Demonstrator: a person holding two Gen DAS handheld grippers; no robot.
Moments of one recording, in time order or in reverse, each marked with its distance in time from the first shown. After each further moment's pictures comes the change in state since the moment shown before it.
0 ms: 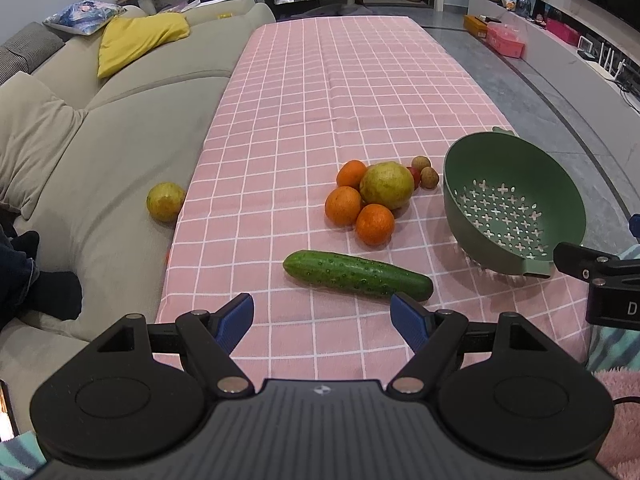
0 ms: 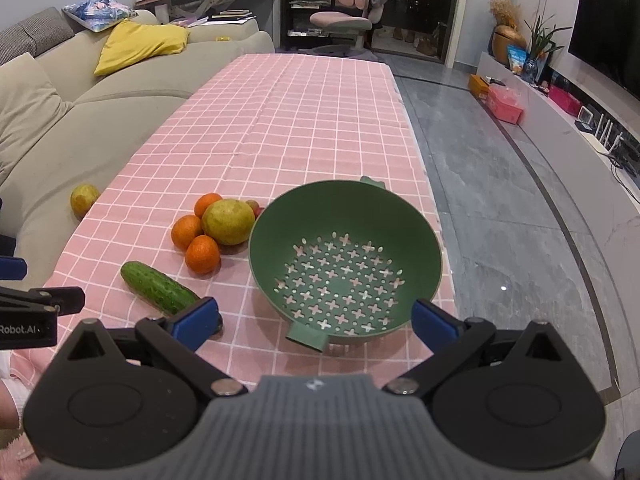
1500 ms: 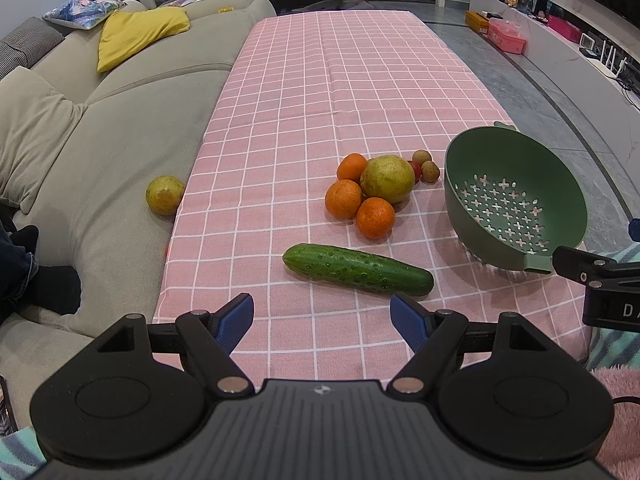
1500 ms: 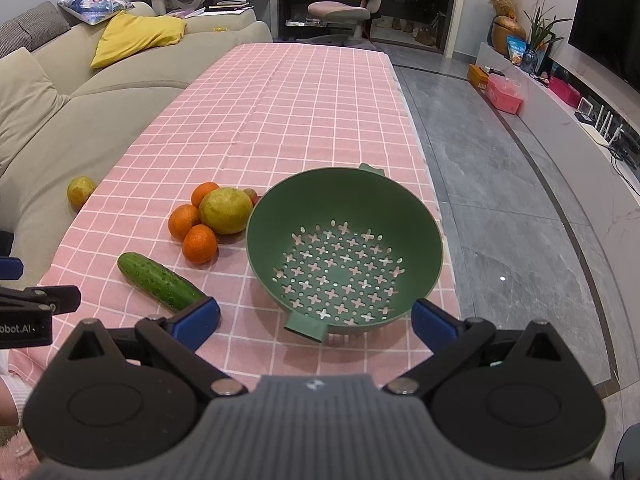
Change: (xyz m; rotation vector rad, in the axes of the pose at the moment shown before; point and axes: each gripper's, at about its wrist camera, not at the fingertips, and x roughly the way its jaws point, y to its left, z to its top) left arm 0.003 0.000 -0.002 -0.005 0.010 -0.001; right arm 0.007 -0.001 -0.003 0.000 0.024 -0.005
